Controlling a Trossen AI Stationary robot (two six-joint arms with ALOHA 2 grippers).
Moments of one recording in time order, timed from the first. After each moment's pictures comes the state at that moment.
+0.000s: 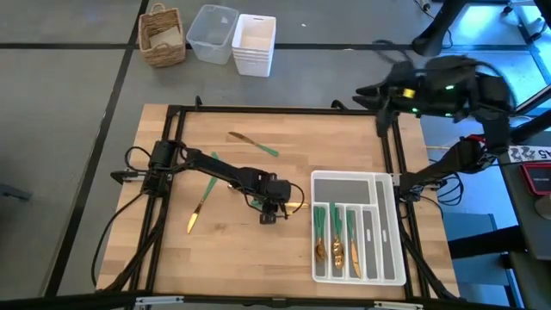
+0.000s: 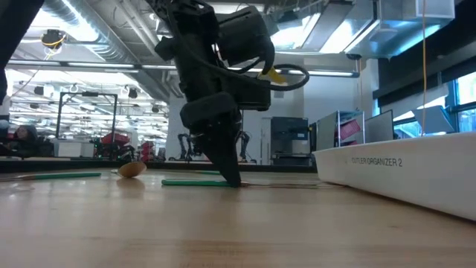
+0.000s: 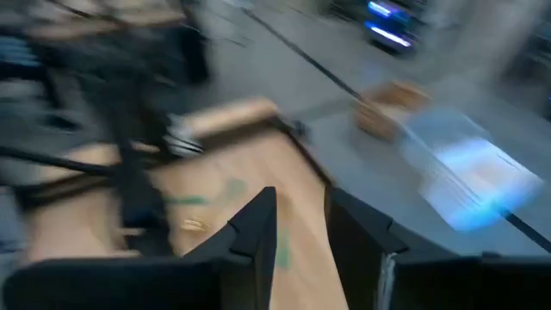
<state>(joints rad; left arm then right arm) -0.07 2.03 1.29 -0.48 -0.06 -0.07 -0.12 1.41 2.33 -1.33 0.25 0.16</state>
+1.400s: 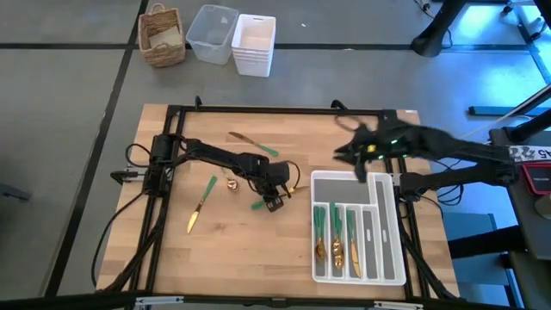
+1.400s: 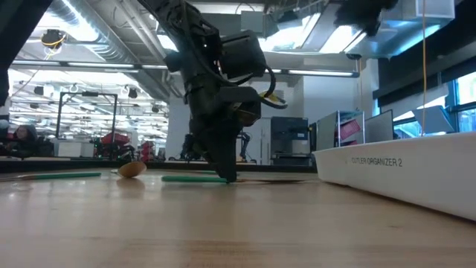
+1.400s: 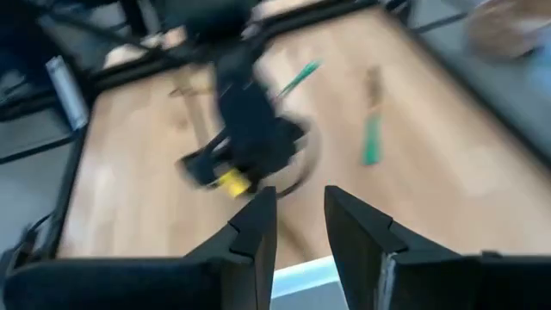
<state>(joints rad) 0.05 2.00 1.29 -0.50 0.16 -0.47 -0.12 0.91 1.03 -0.66 -0.05 0.21</state>
